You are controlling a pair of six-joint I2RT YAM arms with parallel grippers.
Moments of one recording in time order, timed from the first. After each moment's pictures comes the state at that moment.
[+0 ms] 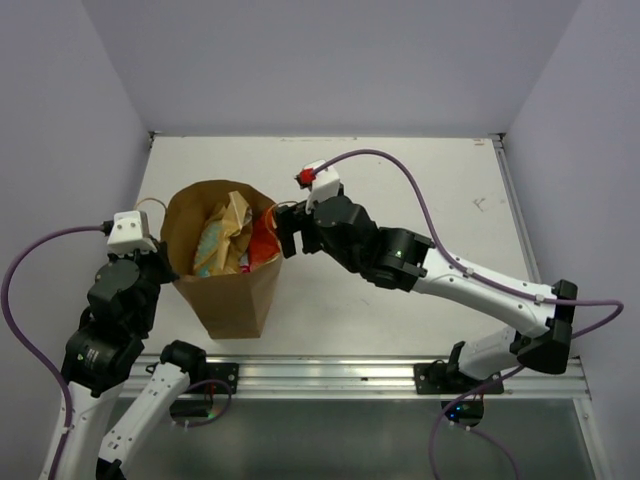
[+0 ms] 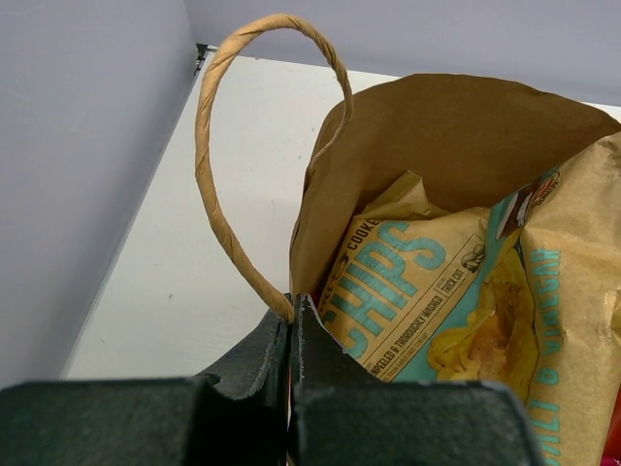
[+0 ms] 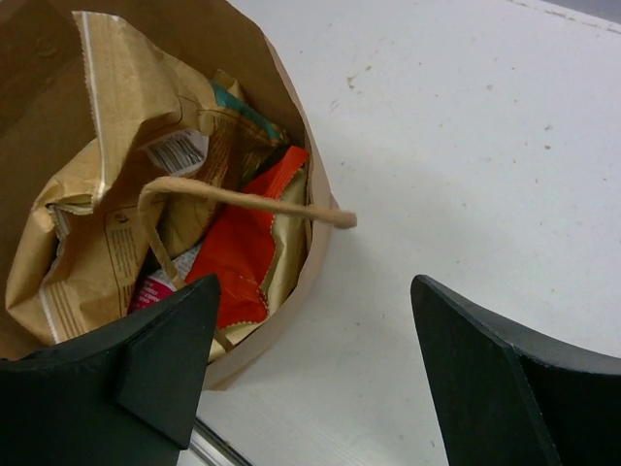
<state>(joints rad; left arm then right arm) -0.34 0.43 0.97 -0.78 -0.47 -0.18 1.15 1.41 1.46 -0.43 0.48 0.36</state>
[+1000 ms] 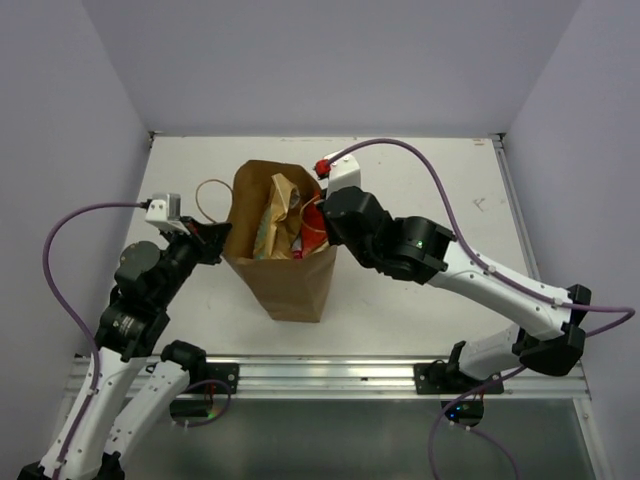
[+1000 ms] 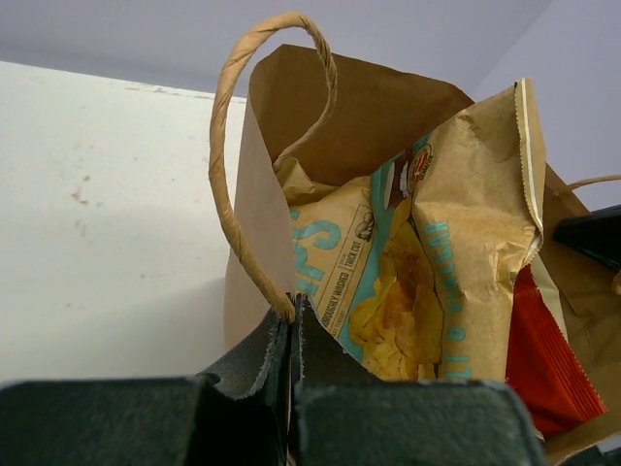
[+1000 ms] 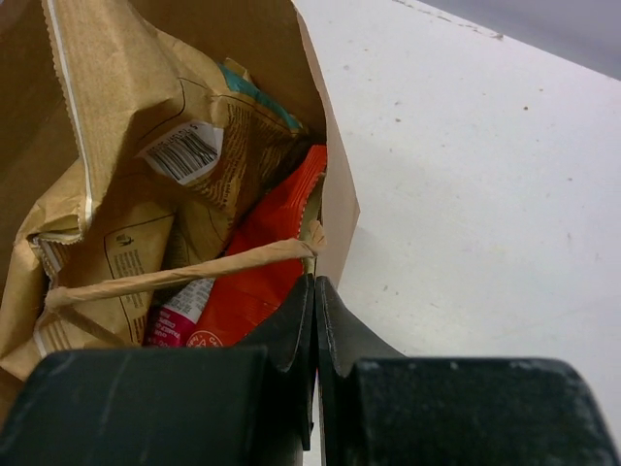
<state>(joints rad) -0.34 0.52 0.80 -0.39 0.02 -0.43 1.13 1.41 1.60 -0.71 0.66 0.31</state>
